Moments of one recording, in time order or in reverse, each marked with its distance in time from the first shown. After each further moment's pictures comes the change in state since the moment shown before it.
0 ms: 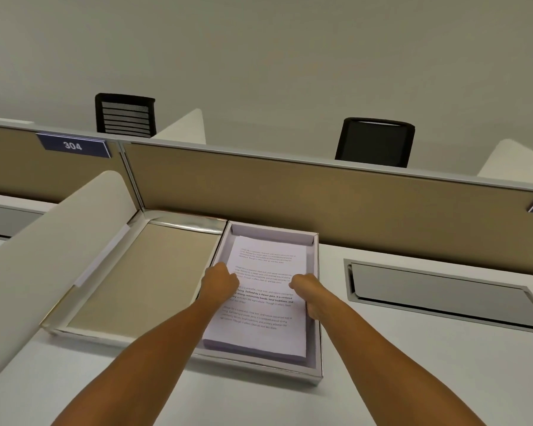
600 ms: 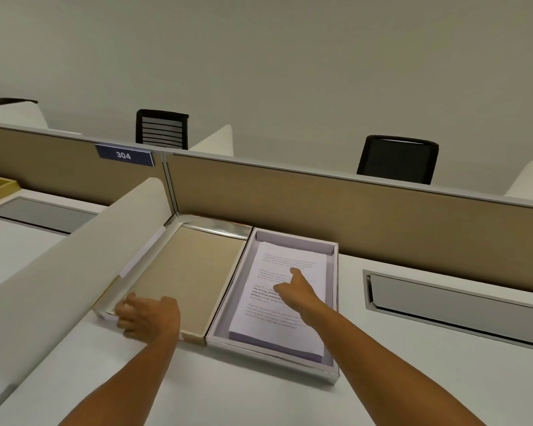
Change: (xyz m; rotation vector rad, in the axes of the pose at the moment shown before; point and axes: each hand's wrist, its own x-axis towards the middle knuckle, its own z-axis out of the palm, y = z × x) left_hand -0.060 -0.126 -0.075 -0.259 0.771 -0.608; right_hand -0.065 -0.015 0.062 -0.247 -0.022 -0.361
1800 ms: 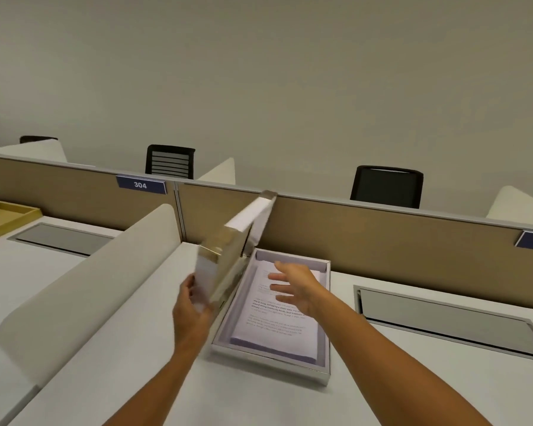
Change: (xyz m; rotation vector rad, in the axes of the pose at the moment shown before) left_hand -0.084 0.024 -0.072 -0.551 -0.488 0.572; right_hand -0.061 -0.048 -0.045 0.492 -0.137 0.012
